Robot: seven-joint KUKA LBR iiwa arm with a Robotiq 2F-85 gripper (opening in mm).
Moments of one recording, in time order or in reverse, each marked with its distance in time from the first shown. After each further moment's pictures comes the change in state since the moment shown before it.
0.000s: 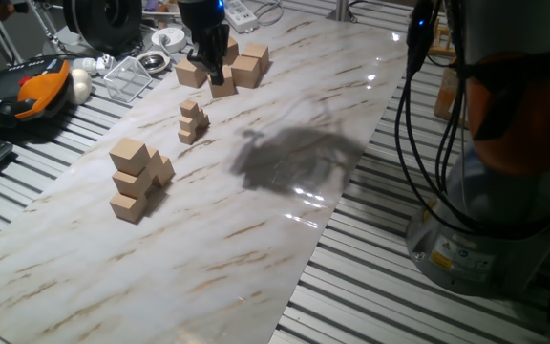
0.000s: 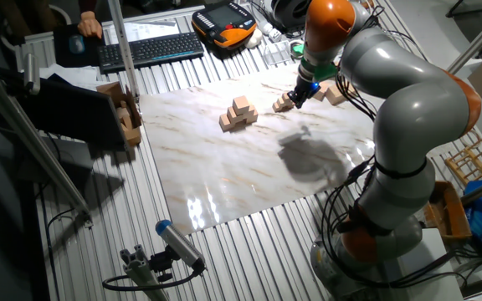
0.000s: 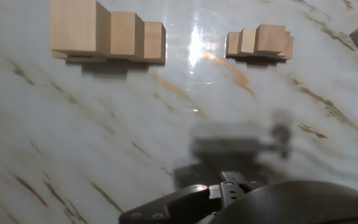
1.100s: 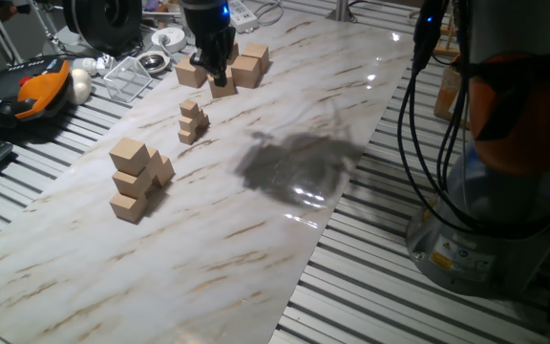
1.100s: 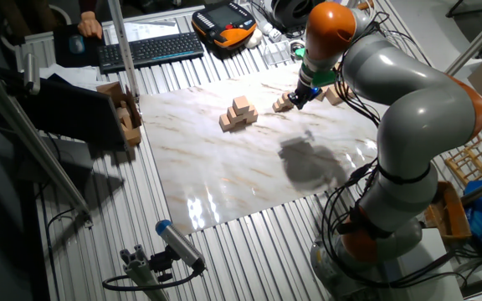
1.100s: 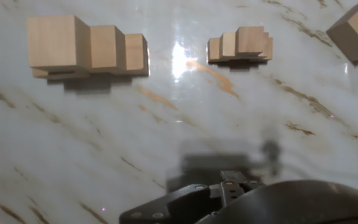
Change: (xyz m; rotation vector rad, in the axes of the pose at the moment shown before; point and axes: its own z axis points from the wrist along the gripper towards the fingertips) arm 0.002 -0.008 0.009 0.055 -0.056 0.083
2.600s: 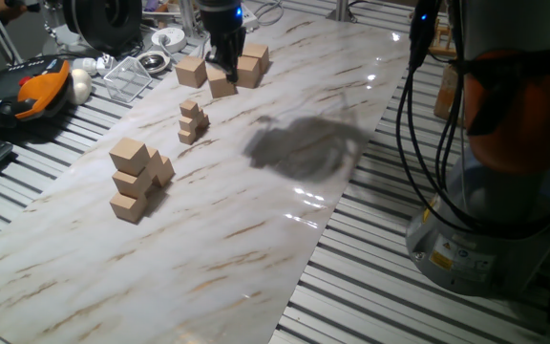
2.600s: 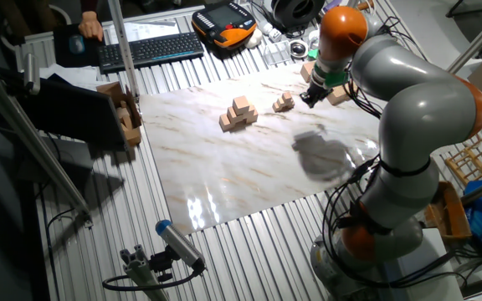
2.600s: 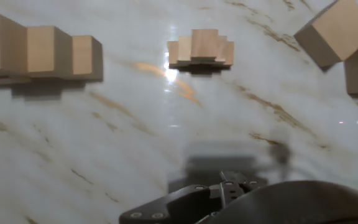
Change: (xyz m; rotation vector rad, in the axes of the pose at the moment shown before) arm -0.005 -0.062 0.023 0.021 -0.012 -0.003
